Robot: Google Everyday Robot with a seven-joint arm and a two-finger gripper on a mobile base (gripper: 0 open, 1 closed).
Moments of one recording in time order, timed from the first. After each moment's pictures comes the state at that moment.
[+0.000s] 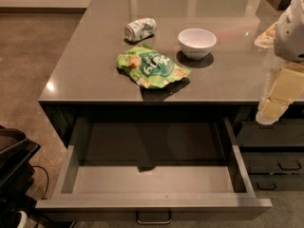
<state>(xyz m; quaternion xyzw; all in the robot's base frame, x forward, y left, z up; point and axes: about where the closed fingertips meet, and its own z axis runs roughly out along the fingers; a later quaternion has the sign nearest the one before) 0.438 -0.217 0.976 -0.60 0.78 -0.03 0.16</state>
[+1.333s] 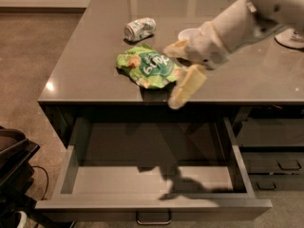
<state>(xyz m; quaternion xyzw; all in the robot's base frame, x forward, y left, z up) 0.529 -0.058 0.914 -0.66 0.64 0.23 0.30</state>
